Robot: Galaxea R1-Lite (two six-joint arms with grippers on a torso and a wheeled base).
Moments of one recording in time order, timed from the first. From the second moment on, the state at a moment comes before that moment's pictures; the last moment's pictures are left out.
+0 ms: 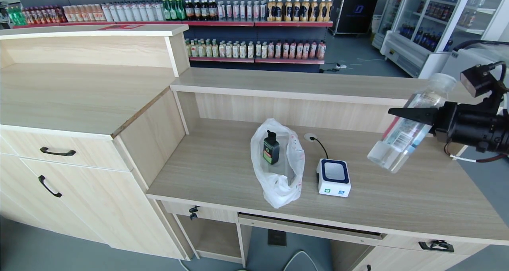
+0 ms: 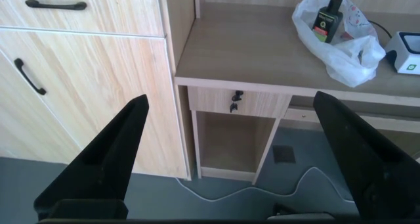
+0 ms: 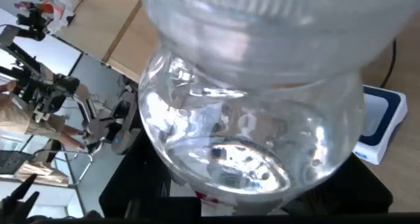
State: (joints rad) left arm 0.00 0.00 0.00 0.00 -0.05 0.00; right arm -0.09 1.56 -0.87 -0.53 0.79 0.39
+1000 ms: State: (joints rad) left arm 0.00 0.00 0.00 0.00 -0.05 0.00; right arm 0.41 1.11 -0.84 -0.31 0.80 0.51
